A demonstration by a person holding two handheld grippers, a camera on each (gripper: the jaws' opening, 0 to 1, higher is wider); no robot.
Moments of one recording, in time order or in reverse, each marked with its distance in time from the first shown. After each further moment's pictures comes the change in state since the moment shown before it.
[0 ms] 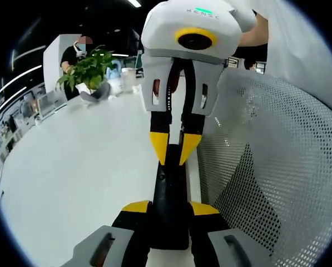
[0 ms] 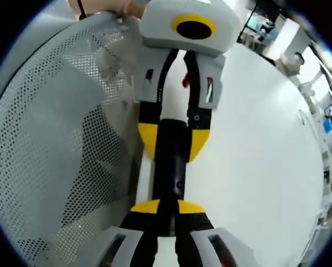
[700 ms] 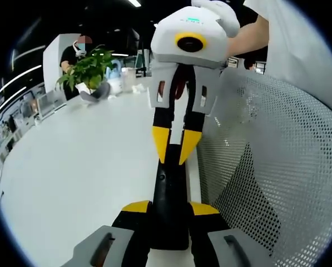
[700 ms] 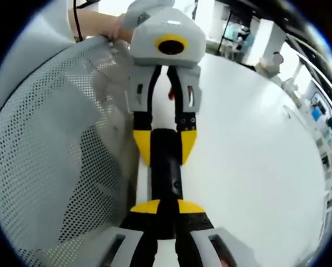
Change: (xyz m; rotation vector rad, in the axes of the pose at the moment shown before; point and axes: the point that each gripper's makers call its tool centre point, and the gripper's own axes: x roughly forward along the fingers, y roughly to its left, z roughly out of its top) left arm 0.000 0.000 0.000 0.000 -0.001 -0.001; right arm -0.005 0.002 0.000 0.082 -0.237 -0.073
